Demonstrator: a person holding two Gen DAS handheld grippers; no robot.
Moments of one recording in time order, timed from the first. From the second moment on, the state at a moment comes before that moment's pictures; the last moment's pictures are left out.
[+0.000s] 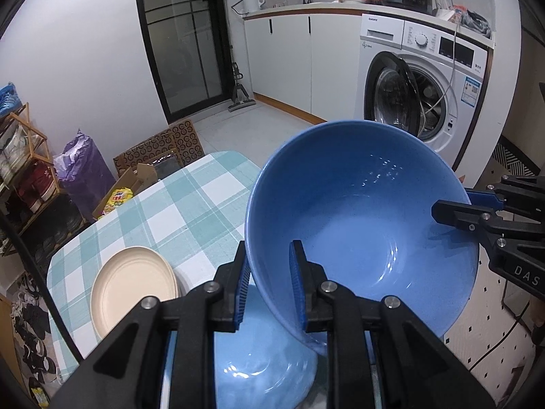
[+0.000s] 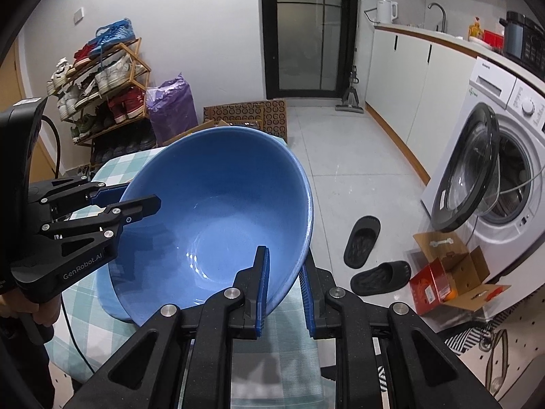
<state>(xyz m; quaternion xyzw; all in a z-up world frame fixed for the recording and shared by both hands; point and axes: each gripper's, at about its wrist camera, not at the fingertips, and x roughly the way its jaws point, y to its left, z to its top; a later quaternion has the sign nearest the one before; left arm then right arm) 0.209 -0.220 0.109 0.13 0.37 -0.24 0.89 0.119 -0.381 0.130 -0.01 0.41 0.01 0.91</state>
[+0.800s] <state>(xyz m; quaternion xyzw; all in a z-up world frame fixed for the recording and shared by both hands) 0.179 -0.141 0.127 0.10 0.35 -0.18 0.91 0.115 -0.295 0.160 -0.04 0.39 0.08 0.92</state>
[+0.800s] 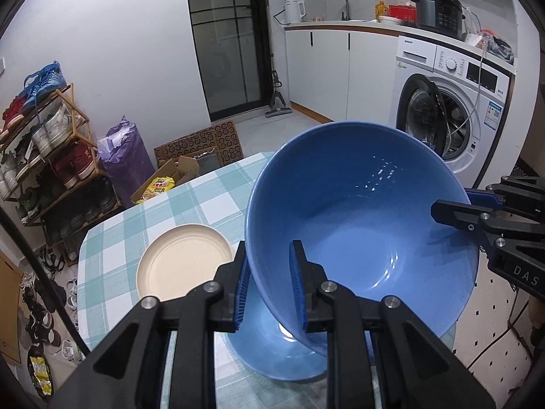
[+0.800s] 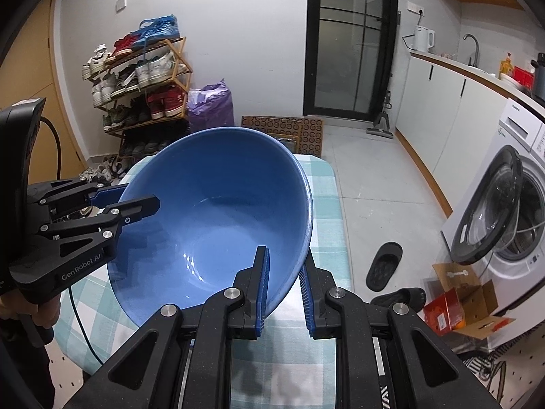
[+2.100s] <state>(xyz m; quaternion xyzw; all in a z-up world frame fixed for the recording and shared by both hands) 0.191 -0.089 0.061 0.07 0.40 -0.13 0.90 0.153 -0.234 0.085 -0.07 0.44 0.13 0.89</state>
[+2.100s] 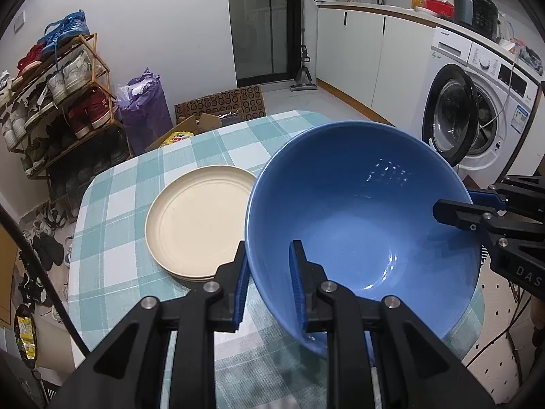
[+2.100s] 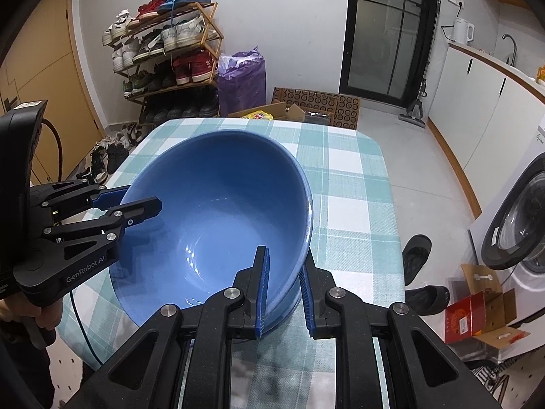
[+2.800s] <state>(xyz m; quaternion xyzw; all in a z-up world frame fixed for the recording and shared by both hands) 0.199 -0.088 0.033 0.07 0.42 -0.13 0.90 0.168 -0.232 0.051 -0.07 0.46 0.13 0.87</state>
